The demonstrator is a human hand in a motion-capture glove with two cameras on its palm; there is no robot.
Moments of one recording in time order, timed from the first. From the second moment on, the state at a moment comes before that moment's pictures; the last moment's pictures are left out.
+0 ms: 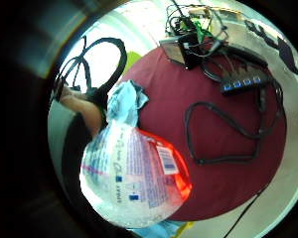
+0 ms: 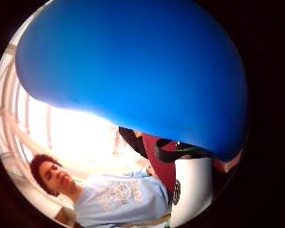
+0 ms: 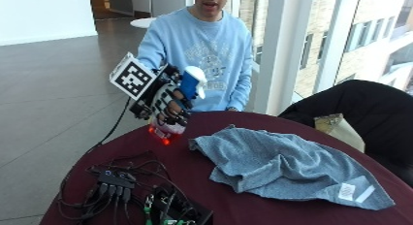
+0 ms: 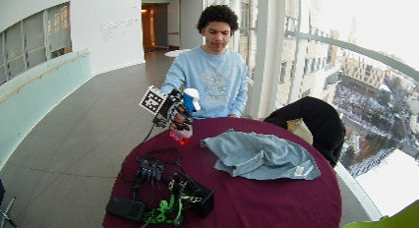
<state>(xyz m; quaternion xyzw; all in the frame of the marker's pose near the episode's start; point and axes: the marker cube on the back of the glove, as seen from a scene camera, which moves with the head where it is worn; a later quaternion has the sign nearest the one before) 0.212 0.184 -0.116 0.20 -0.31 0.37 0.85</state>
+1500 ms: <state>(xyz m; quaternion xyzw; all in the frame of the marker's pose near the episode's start) 0.177 0.030 -0.111 -0.15 -0.21 0.32 0.91</state>
